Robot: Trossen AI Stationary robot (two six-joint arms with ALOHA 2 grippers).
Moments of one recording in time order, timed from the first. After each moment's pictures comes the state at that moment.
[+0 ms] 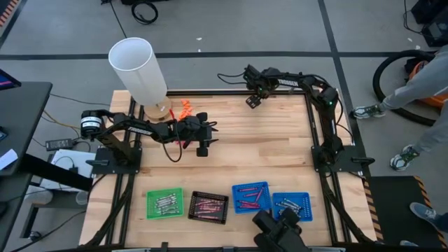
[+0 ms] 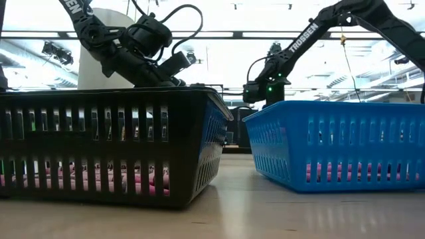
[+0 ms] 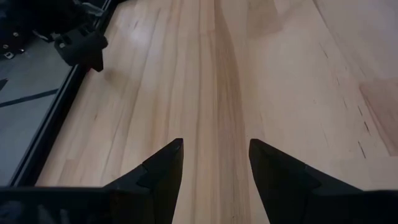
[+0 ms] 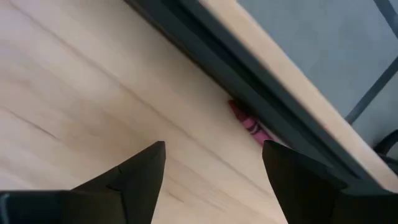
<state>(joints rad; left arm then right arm) 0.21 1.56 0.66 0.38 -0.04 0.38 -0.78 2.08 1.53 -0.83 0.21 0.08</state>
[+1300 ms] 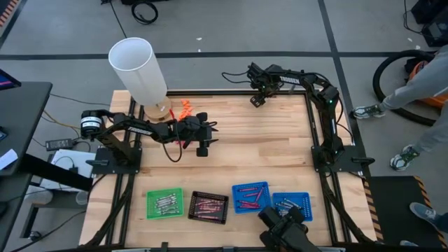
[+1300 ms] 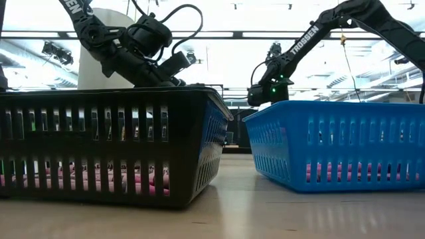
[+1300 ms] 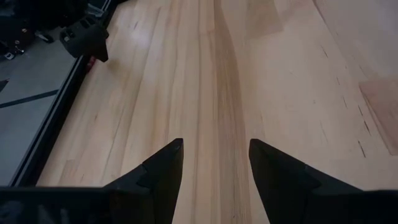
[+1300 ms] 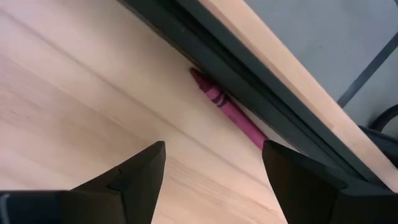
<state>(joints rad) 0.21 1.56 0.66 0.38 -0.04 0.39 -0.84 2.09 1.54 -0.92 0.21 0.07</state>
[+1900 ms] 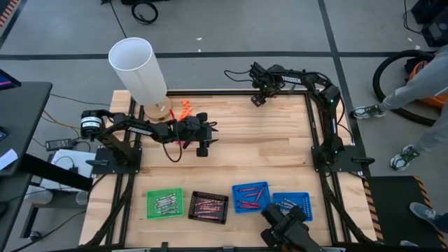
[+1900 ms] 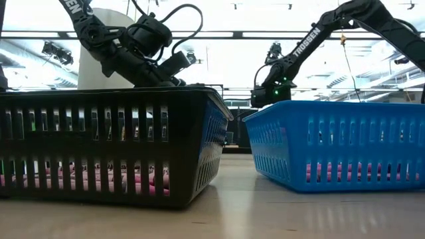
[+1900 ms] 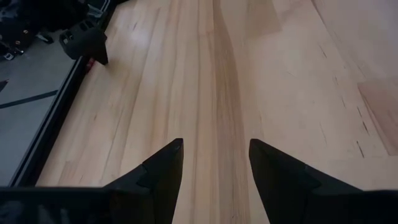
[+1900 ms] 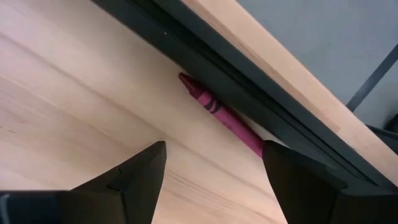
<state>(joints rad) 0.21 1.56 0.66 0.38 -0.04 0.39 -0.87 2.09 1.51 -0.86 0.18 0.07</state>
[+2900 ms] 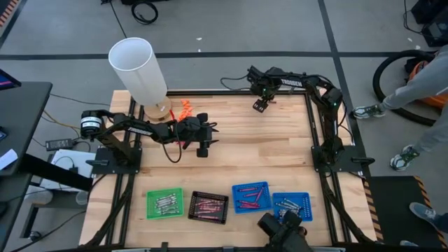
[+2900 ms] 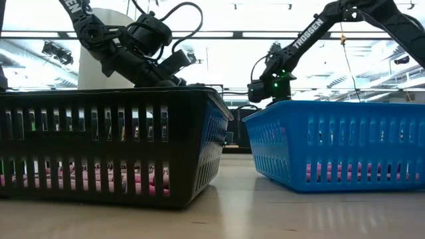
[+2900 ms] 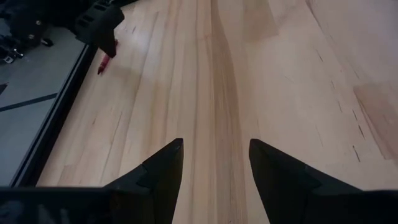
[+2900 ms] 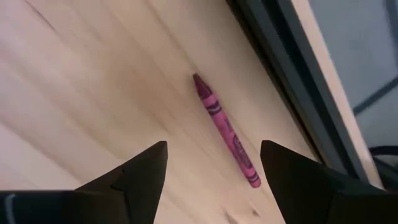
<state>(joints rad) 0.20 1.56 0.66 0.39 -0.04 0.39 -0.79 2.03 1.48 -0.93 0.18 -0.15</state>
